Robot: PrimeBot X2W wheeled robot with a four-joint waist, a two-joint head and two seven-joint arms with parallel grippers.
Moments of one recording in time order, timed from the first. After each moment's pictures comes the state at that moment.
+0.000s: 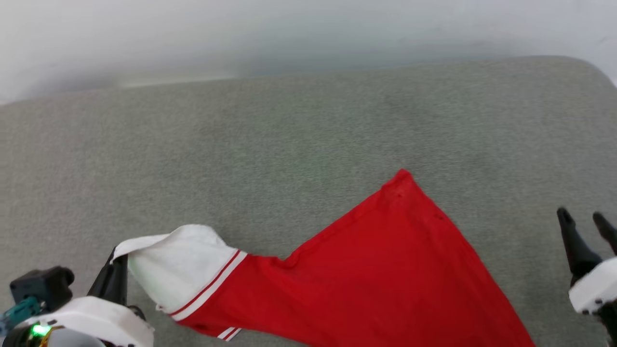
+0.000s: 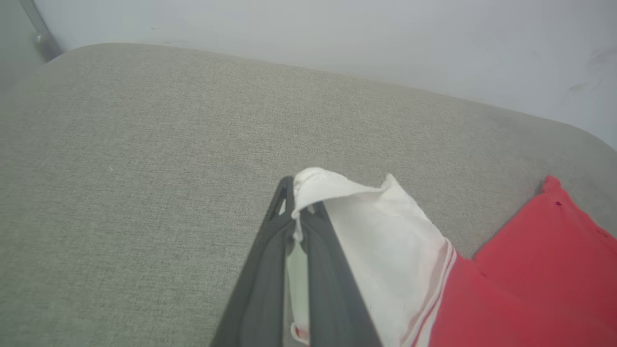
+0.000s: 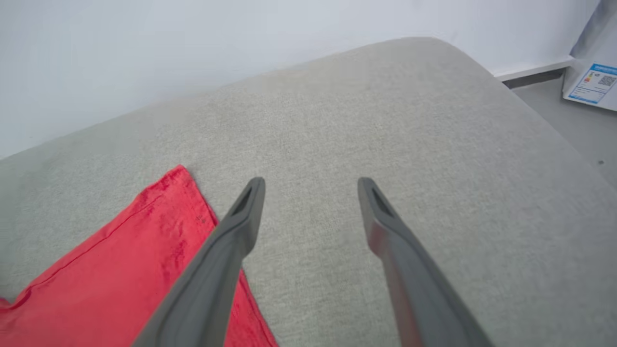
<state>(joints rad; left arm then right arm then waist) 0.10 0.59 -0.23 -0.22 -0.80 0.33 -0.03 -0.04 -0.17 -0.25 -0.07 0.40 0.13 0.35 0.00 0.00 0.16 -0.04</state>
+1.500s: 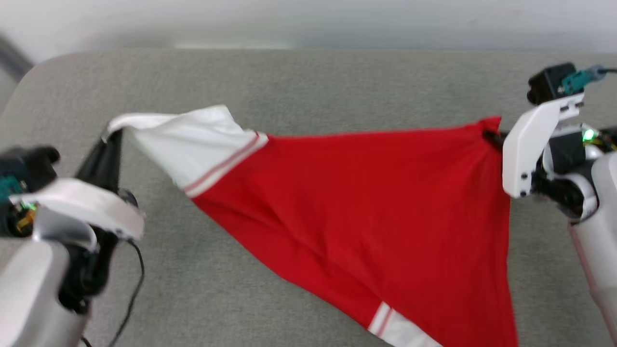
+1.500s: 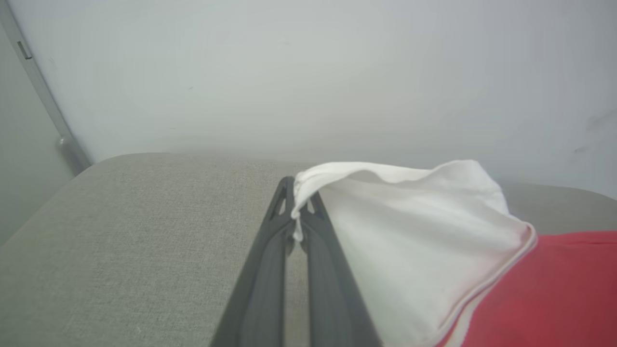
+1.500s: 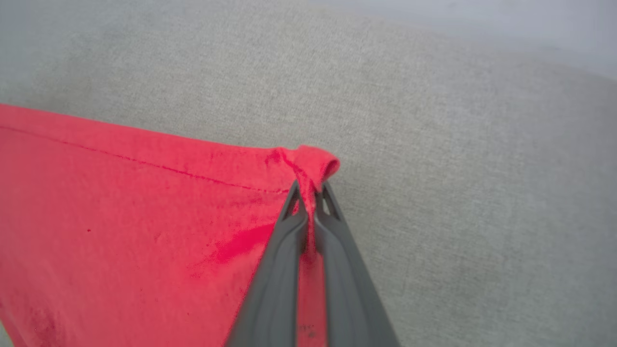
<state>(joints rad) -0.33 0.57 -0.29 0.02 -0.77 0.16 -0.06 -0.68 -0.34 0.24 0.40 0.48 0.13 0.72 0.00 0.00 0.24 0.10</state>
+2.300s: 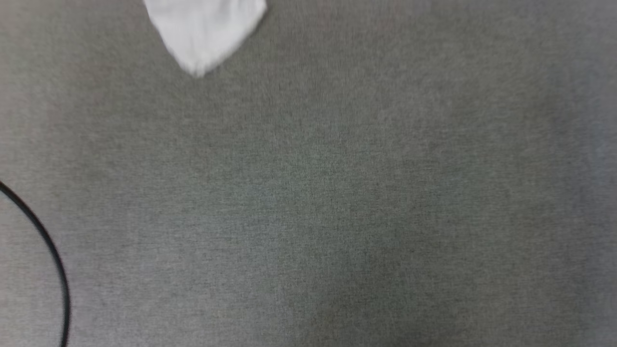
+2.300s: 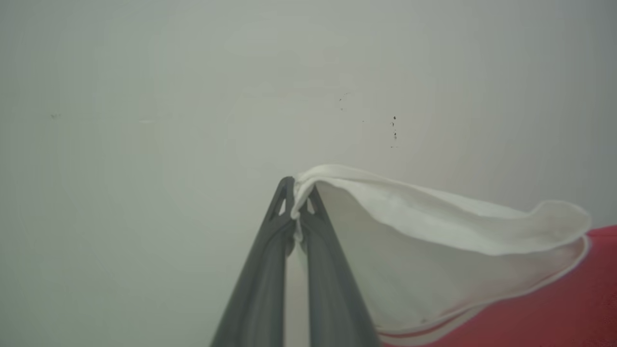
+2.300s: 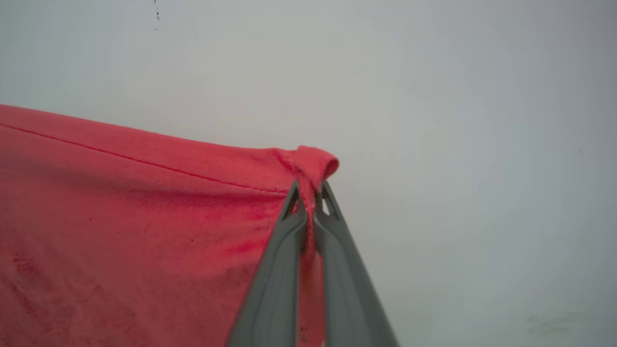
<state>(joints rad) -1.45 0.61 -0.27 0.48 -0.64 -0.02 -0.14 -1.50 -0.27 0.15 0.61 0.31 0.13 0.23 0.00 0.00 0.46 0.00</state>
